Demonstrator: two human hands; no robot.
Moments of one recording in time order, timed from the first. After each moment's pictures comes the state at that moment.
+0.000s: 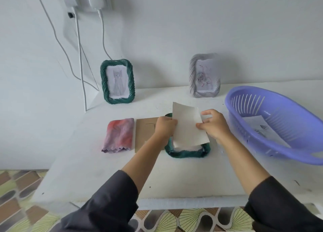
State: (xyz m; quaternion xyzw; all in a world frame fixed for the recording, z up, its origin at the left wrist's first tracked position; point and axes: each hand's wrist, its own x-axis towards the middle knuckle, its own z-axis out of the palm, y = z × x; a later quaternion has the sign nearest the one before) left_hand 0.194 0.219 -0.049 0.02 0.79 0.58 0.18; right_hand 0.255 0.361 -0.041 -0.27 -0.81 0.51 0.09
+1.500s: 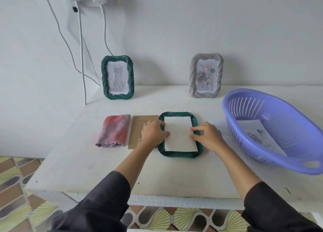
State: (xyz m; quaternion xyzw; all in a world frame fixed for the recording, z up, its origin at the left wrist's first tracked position) left_hand 0.188 0.207 -0.077 0.08 0.95 0.27 0.11; right_hand 0.255 0.388 -0.083 -0.14 -0.95 0.28 0.01
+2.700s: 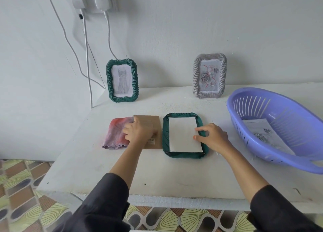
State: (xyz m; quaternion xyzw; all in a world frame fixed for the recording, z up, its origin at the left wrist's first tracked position) left_hand 0.181 0.174 -0.056 -0.15 0.94 0.29 0.08; right_hand 0.260 0.385 -0.083 -0.15 -0.94 0.30 0.02
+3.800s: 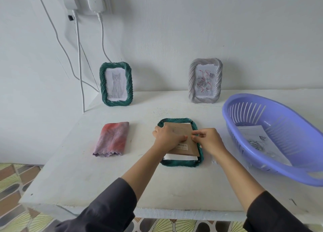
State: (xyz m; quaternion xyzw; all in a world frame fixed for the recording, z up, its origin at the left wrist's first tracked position) left_hand 0.214 0.246 -0.040 0.05 0.93 0.34 0.16; right_hand 0.254 0.383 -0.075 -0.20 -0.84 0.50 0.06
